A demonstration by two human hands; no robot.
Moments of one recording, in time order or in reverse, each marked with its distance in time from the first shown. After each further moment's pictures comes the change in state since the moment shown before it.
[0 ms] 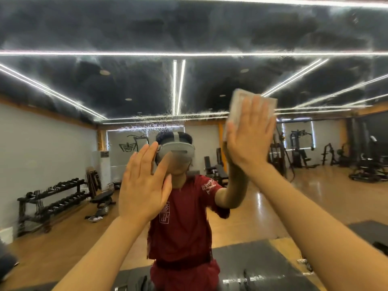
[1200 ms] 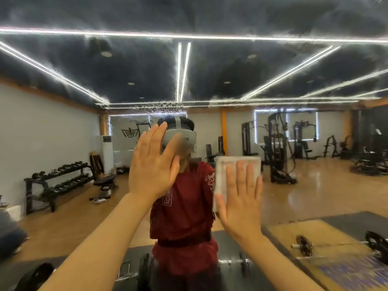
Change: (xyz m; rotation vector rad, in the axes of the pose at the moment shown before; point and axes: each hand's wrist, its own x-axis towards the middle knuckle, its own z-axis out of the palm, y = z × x) left_hand -0.003 -0.005 0.003 -0.040 -0.005 0.000; right_hand -0.182 -0.008 0.013 -0.012 -0.134 -0.135
